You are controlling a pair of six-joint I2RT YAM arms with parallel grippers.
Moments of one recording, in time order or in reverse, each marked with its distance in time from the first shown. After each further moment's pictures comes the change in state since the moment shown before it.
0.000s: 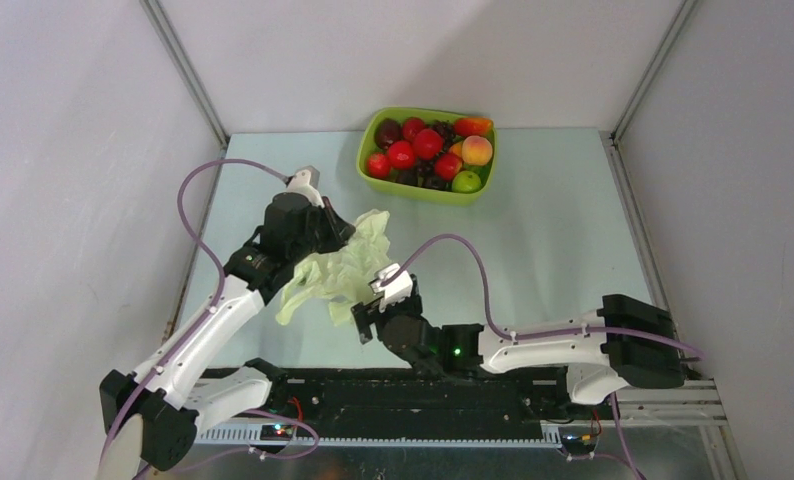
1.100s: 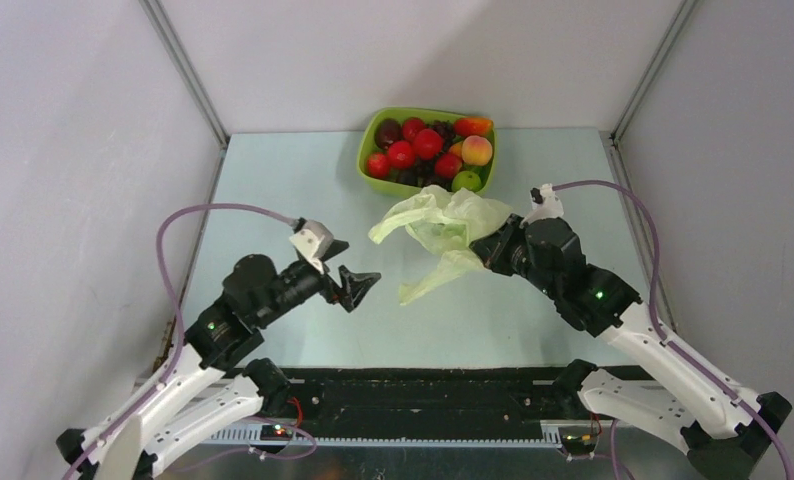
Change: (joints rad) left arm -0.269 -0.458 -0.166 0.099 0.108 0.489; right arm -0.720 -0.626 0.021 -0.688 -0.607 0.439
